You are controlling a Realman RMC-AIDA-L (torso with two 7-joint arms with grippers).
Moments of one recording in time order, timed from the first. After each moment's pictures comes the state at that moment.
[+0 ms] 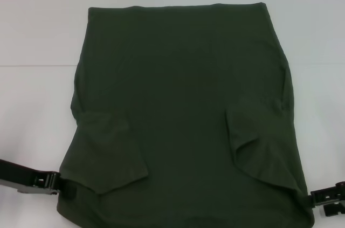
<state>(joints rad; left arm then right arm) -0.62 -2.00 0.68 0.79 2.55 1.58 -2.40 0.53 2.01 -0.63 -0.90 -2.57 -1.69 2.53</state>
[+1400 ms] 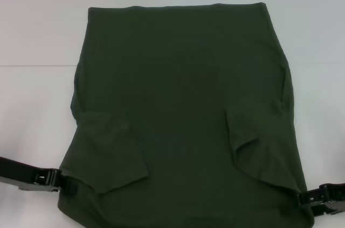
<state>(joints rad) -0.62 -2.00 0.68 0.79 2.54 1.57 -2.39 0.56 2.04 -0.67 -0.84 -2.57 -1.62 2.51</state>
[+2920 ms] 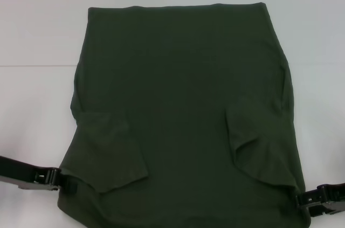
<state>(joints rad) -0.62 -1.99 0.68 0.79 2.54 1.57 -2.39 0.56 2.03 -0.69 -0.83 -2.57 -1.60 2.51</state>
